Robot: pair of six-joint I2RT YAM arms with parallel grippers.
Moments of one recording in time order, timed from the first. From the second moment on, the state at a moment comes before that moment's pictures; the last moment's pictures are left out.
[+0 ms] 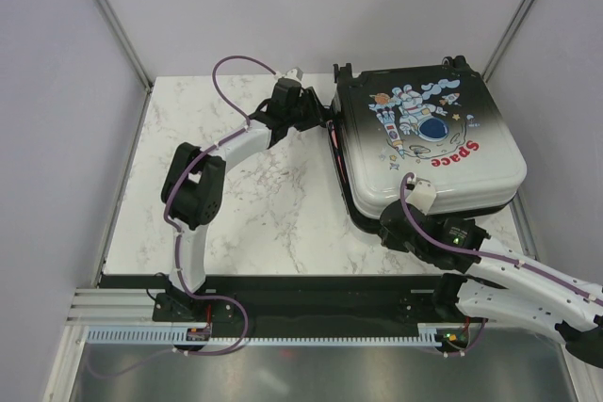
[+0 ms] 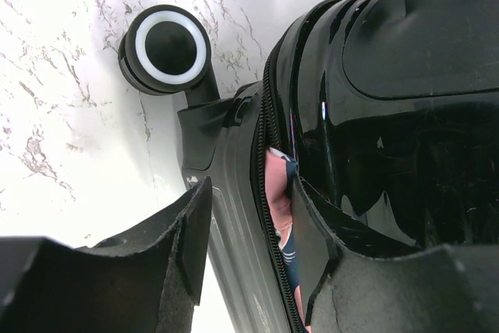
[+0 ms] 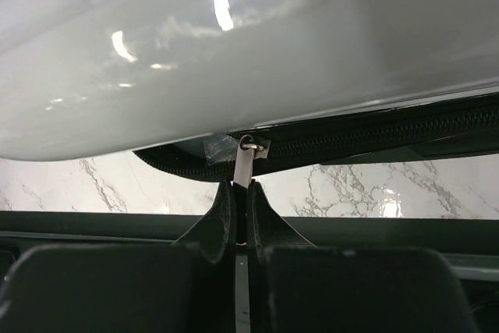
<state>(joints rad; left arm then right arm) -0.52 2.07 1.58 -0.02 0.12 -0.72 0.98 0.82 0.73 -0.90 0.45 1.09</state>
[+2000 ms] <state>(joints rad) -0.59 2.18 1.77 -0.12 0.06 -0.58 0.97 0.78 0.73 -1.00 0.55 1.12</state>
